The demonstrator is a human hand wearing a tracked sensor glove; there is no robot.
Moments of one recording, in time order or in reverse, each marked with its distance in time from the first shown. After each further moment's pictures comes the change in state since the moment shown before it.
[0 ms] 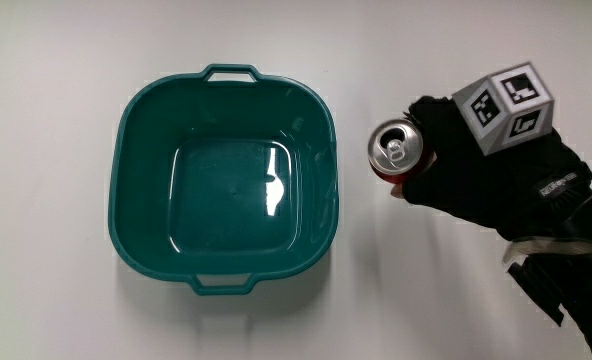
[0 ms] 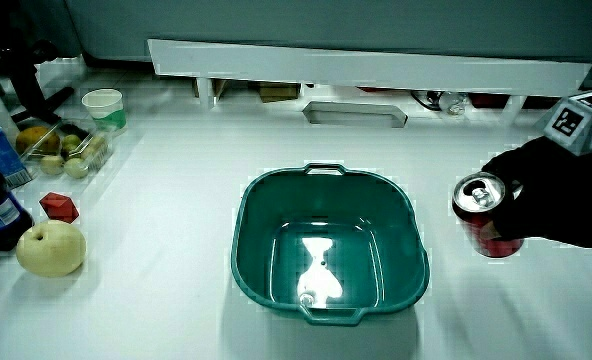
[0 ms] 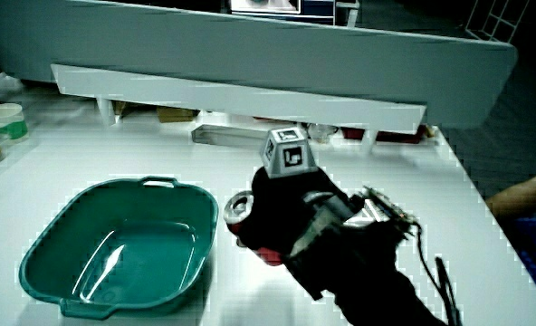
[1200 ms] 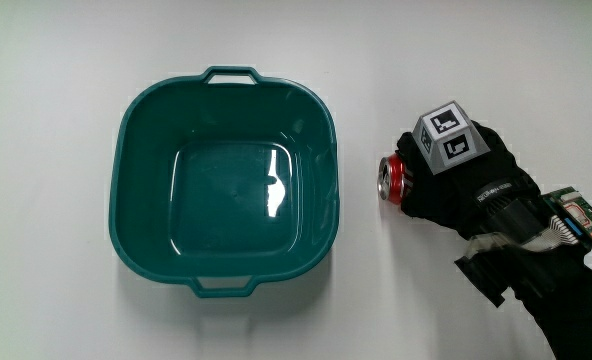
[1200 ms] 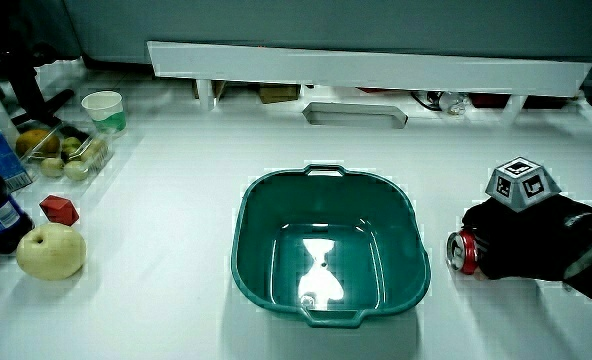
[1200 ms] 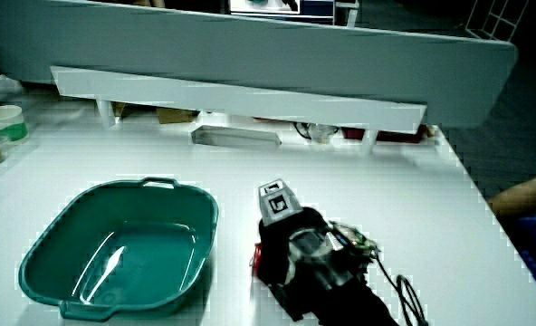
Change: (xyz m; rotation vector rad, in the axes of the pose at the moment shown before) arm -0.013 0.034 -0.091 -0.257 -0.333 -0.064
